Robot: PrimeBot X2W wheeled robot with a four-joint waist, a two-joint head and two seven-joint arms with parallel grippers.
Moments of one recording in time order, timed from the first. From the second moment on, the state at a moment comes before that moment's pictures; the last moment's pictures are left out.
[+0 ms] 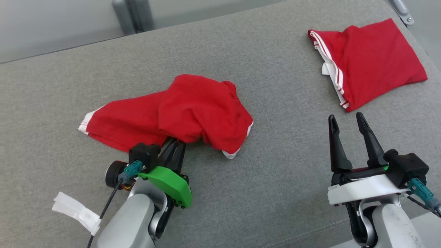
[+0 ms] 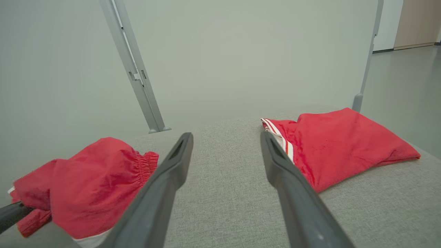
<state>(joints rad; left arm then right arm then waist) -0.43 0.11 -0.53 0.57 -0.49 -0.07 -0.24 -0.12 -0.05 0.05 0.04 0.22 0.13 -0.26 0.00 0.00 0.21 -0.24</state>
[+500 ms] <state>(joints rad) -0.24 0.37 -0.49 -0.11 -0.47 0.10 0.12 -0.09 -0.05 0.04 0.04 0.23 0.13 -0.26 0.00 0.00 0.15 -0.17</state>
